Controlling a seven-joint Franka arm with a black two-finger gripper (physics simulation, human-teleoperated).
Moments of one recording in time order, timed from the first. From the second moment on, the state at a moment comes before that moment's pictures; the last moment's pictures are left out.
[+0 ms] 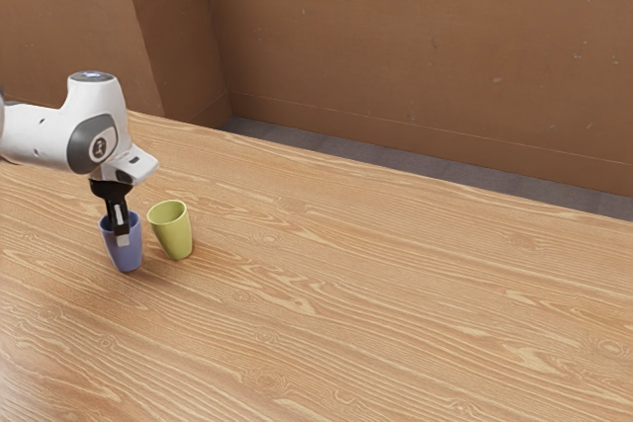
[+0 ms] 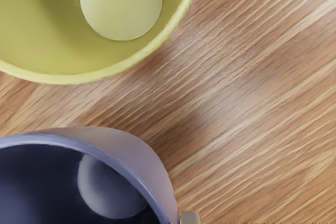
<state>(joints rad) 0.21 0.20 0.14 -2.07 0.12 2.20 0.92</state>
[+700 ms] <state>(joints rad) 0.19 0.05 0.14 -2.07 0.12 2.06 0.90</state>
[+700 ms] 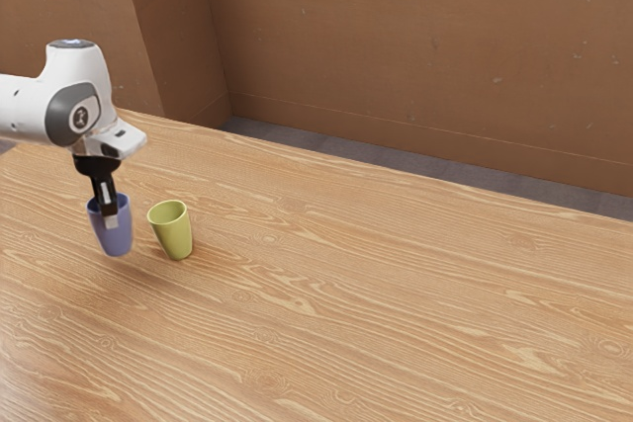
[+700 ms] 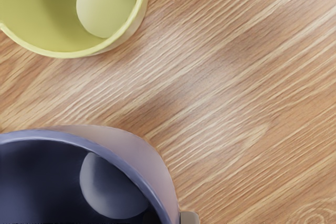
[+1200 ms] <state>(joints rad) 0.12 -0.01 0.17 -2.06 0.15 1.99 0.88</state>
